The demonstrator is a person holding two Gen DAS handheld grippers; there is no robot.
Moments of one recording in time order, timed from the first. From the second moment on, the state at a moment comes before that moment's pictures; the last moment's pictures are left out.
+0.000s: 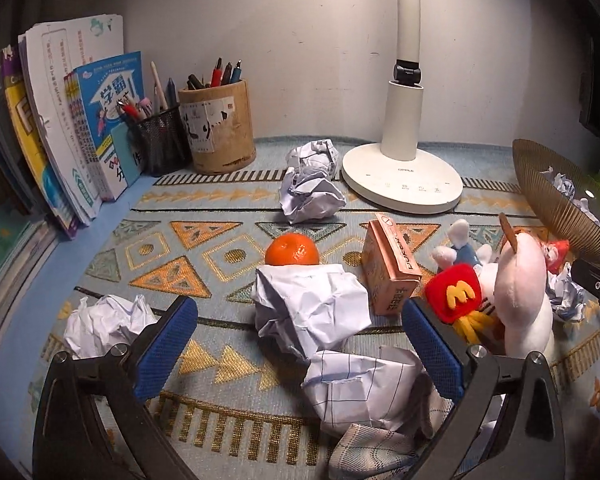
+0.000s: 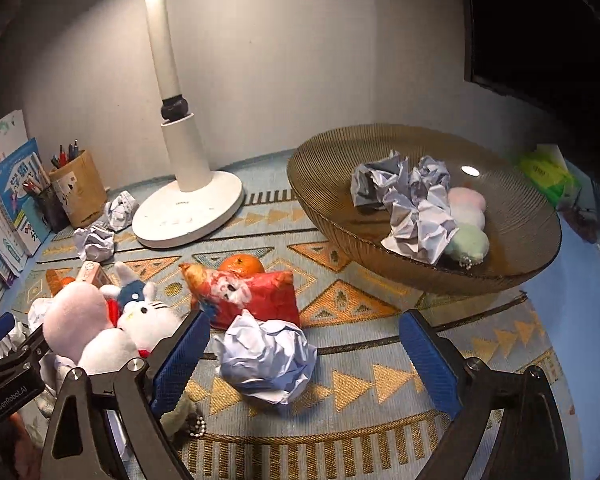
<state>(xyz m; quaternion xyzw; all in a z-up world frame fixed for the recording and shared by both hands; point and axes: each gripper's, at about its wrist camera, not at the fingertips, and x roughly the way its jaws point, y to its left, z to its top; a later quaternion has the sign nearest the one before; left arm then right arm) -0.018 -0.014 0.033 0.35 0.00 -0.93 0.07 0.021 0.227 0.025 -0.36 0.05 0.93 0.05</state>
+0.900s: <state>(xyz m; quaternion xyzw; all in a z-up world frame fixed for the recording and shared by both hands) -0.018 -0.021 0.031 0.35 0.02 -0.93 0.08 0.013 0.254 0.011 -0.39 0.14 0.91 0.03</state>
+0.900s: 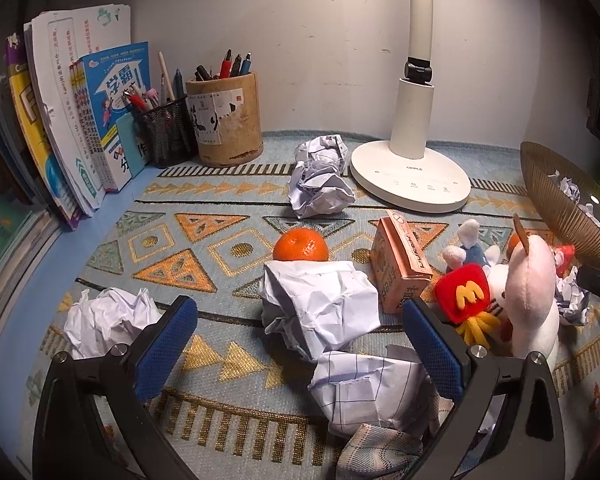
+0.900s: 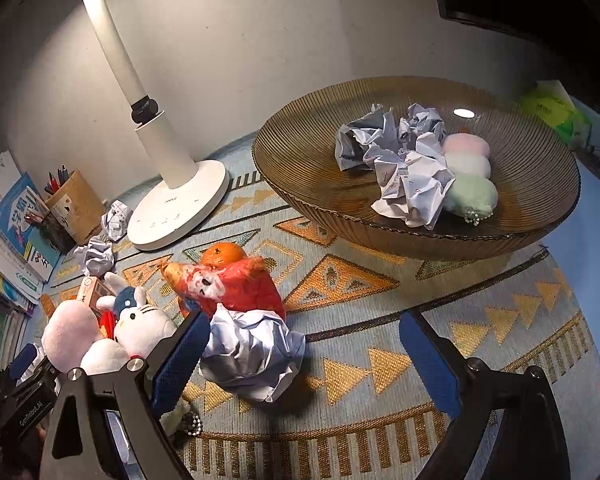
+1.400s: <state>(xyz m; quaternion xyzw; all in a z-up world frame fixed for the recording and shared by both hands) 0.012 -0.060 0.062 0.24 0.10 -0.96 0.13 0.010 0.264 0.016 -0.37 0.17 0.91 -0.01</state>
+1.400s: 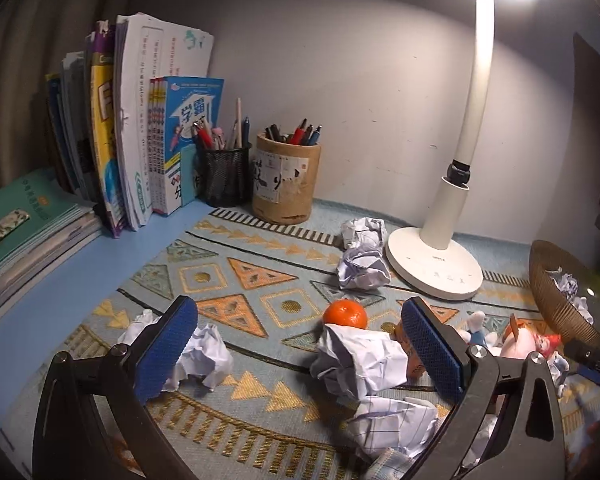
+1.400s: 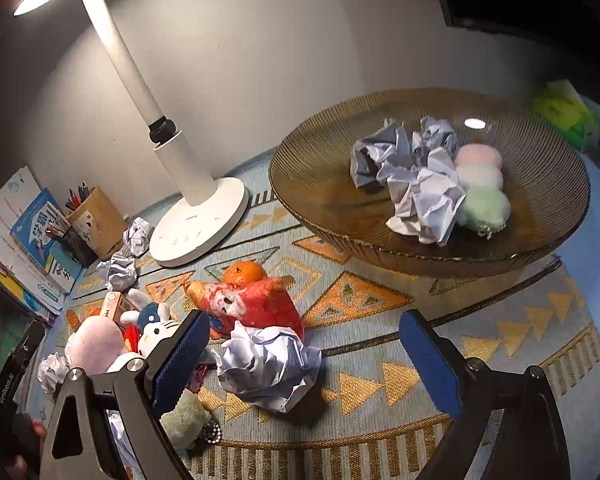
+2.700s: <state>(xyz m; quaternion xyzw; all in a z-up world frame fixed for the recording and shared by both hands) 0.027 -0.105 0.060 0.32 0.14 -0.94 0.01 0.040 0.236 0.014 -0.39 0.12 0.91 -0.01</state>
